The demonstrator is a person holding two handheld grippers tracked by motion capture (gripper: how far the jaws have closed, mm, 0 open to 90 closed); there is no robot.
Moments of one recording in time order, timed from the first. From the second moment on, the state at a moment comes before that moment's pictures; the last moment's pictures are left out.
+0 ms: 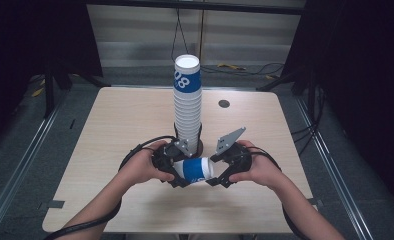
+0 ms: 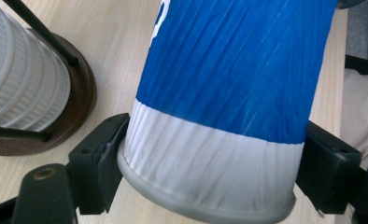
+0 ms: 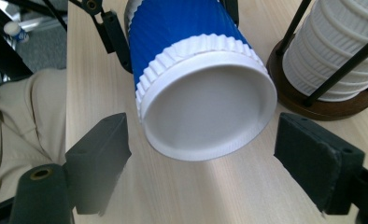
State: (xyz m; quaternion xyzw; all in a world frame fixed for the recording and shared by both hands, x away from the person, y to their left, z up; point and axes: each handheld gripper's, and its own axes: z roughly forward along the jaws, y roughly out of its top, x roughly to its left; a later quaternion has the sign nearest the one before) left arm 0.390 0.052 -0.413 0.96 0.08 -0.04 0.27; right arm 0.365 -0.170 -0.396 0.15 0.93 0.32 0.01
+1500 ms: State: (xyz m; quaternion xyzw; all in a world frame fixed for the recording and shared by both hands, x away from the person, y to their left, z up) left arm 0.388 0.043 -0.416 0.97 0.07 -0.05 0.22; right arm 0.365 -0.143 -0.395 0.10 0.98 0.19 0.01
